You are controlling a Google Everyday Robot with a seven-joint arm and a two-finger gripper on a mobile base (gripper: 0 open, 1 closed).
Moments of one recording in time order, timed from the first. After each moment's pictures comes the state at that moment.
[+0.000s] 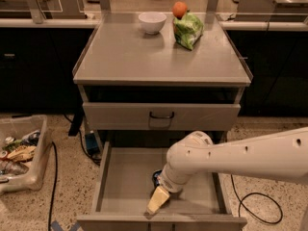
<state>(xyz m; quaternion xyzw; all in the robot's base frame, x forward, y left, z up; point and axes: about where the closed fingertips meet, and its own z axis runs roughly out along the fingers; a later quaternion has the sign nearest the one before) 0.461 -0.048 0.516 -0.44 0.89 0.08 0.08</state>
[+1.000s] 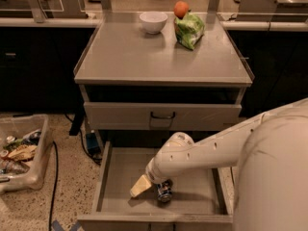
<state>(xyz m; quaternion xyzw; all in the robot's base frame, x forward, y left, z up) 0.521 0.001 0.487 -0.36 0.92 0.09 0.16</state>
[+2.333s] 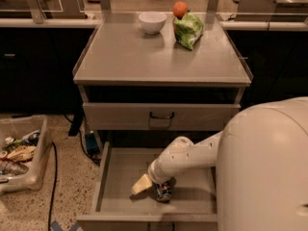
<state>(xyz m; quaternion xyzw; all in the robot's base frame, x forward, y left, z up) 0.538 -0.003 0.443 -0.30 0.93 0.12 0.15</state>
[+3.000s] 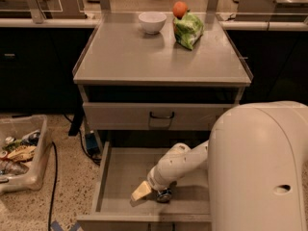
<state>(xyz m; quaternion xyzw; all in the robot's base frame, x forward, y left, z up) 0.526 0.003 0.404 -0.30 0.94 0.13 0.12</state>
